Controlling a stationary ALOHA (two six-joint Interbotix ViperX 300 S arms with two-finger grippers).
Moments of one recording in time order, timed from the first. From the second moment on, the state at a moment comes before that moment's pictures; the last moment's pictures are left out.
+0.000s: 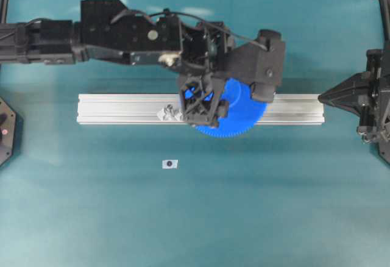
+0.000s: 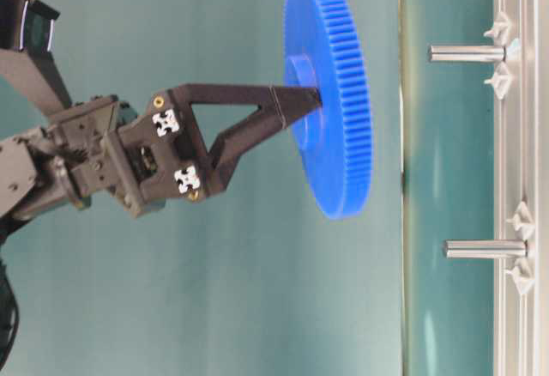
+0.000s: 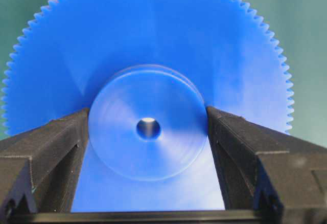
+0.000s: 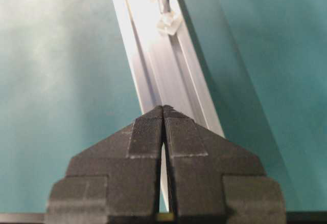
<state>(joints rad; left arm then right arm) 0.09 0.26 -0.20 0.02 1.03 0.25 -0.17 -0.95 1.28 0.03 0.28 0.13</state>
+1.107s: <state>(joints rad) 0.11 0.45 -0.28 0.02 0.98 0.24 -0.21 -1.03 1.30 0.03 0.31 0.13</state>
